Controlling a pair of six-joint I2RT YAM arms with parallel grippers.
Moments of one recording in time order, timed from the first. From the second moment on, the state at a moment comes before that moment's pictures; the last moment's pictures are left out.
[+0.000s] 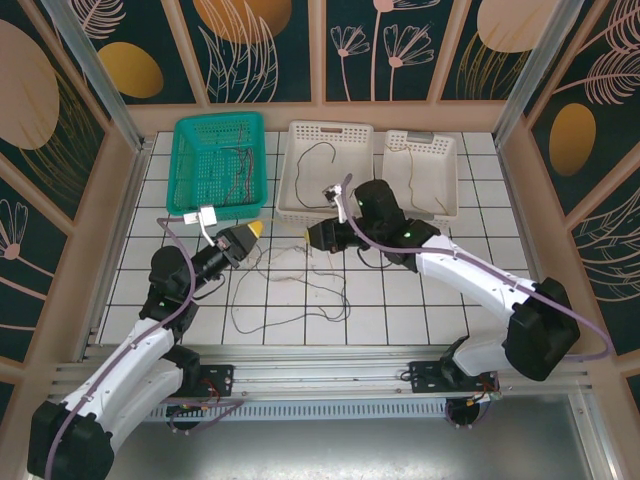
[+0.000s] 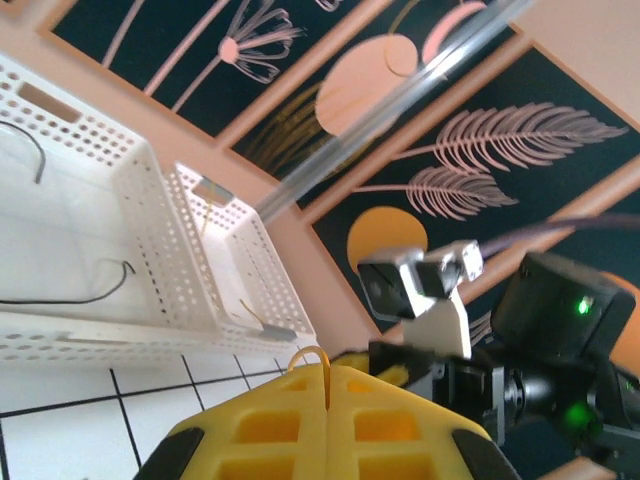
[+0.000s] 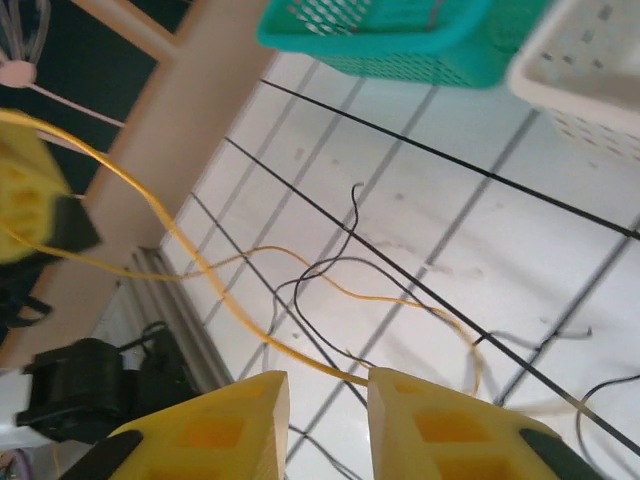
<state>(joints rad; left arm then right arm) -0.36 0.76 0.36 0.50 0.44 -0.94 0.72 1.36 0.98 -0.19 -0.49 0.49</state>
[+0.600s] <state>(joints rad) -0.36 0.98 0.79 0.32 0.29 -0.87 0.81 1.29 0.67 0.01 -0.47 0.53</state>
